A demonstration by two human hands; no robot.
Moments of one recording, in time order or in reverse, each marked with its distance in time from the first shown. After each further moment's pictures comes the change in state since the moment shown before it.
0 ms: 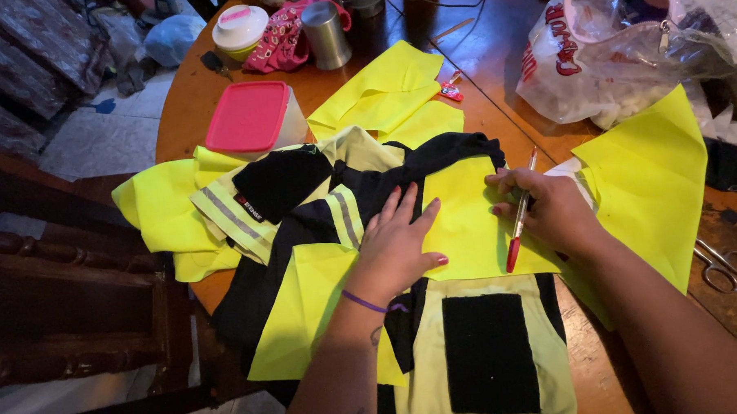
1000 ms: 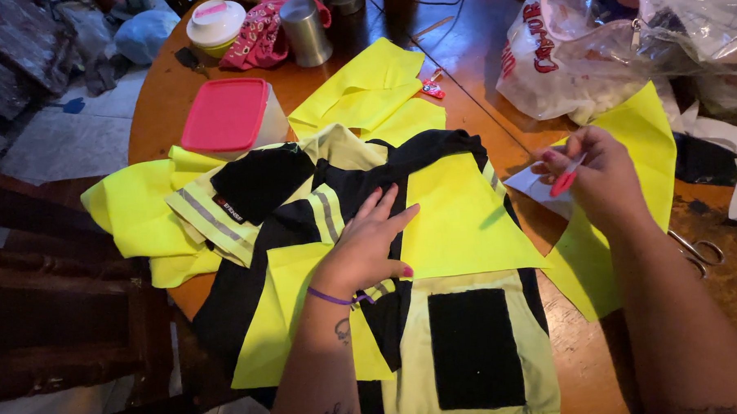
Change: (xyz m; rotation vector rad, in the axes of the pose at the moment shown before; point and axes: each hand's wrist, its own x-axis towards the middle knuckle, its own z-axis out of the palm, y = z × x) left_hand 0.009 -0.033 -0.001 -0.037 -0.187 0.064; right_hand 0.001 0.031 -0.050 0.585 0.262 0.419
